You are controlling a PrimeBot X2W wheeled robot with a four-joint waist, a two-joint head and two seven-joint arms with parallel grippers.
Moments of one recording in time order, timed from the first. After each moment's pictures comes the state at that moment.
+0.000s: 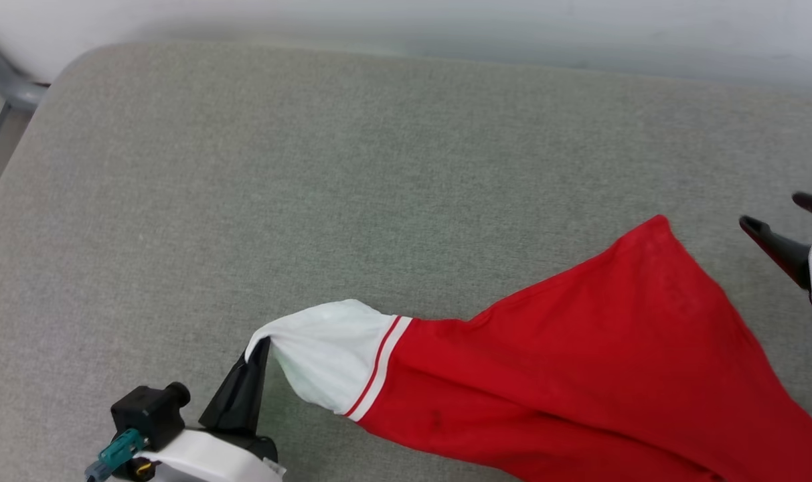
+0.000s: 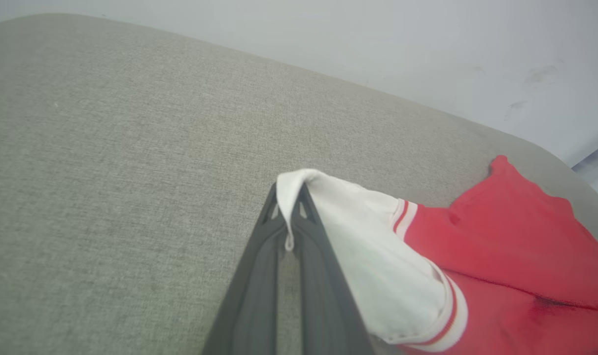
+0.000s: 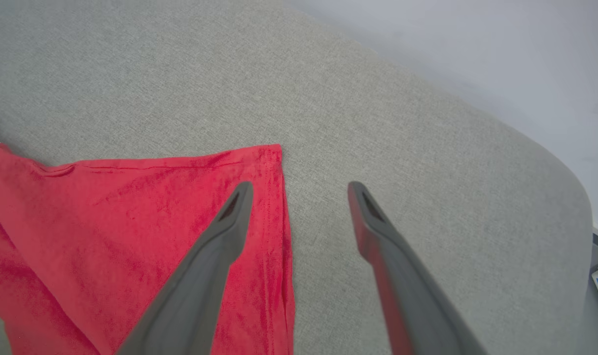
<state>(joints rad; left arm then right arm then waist) 0.01 0.32 -0.28 0.06 -0.60 -0.05 -0.24 -0.43 -0.69 0.15 -0.10 0.63 0.13 0.84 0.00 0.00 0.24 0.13</state>
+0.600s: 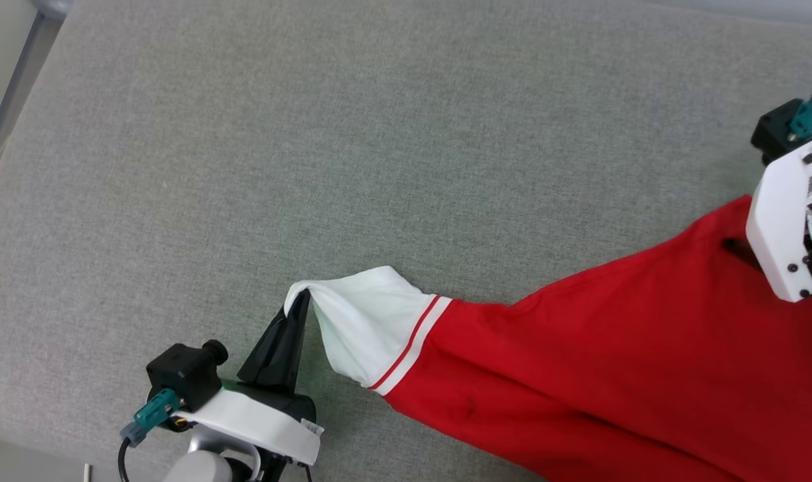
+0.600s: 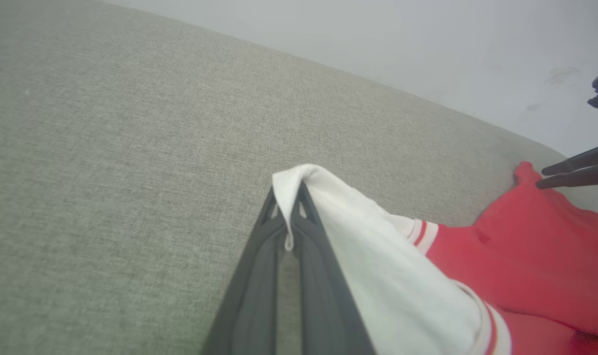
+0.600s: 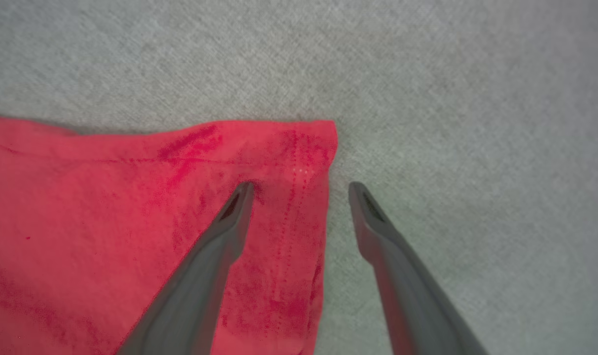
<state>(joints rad) -0.12 0.24 -0.32 0.08 -0.56 -0.08 -0.26 -0.76 -0.70 0.52 0.25 0.64 0.13 1.01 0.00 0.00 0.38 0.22</state>
